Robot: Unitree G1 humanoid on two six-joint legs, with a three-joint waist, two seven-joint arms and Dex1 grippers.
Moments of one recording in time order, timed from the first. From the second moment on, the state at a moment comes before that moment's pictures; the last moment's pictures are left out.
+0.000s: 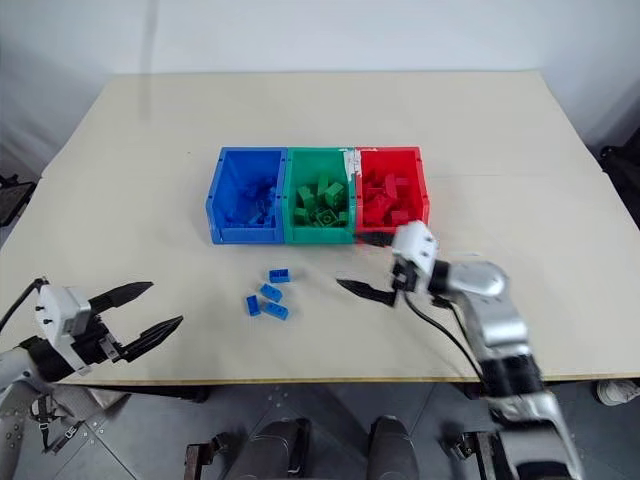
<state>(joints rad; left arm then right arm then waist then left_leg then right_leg) 0.20 0.72 0.48 -0.18 -0.51 0.15 -0.91 -0.36 -0.55 -0.02 0.04 0.38 -0.01 1.20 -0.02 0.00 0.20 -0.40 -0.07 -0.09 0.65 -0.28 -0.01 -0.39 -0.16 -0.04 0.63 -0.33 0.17</state>
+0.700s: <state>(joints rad) -0.18 0.77 0.18 -0.07 -0.44 0.25 -1.00 -0.06 -0.70 -0.21 -0.14 0.51 -0.03 1.24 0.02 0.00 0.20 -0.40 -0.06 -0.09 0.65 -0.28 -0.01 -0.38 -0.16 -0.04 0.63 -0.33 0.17</state>
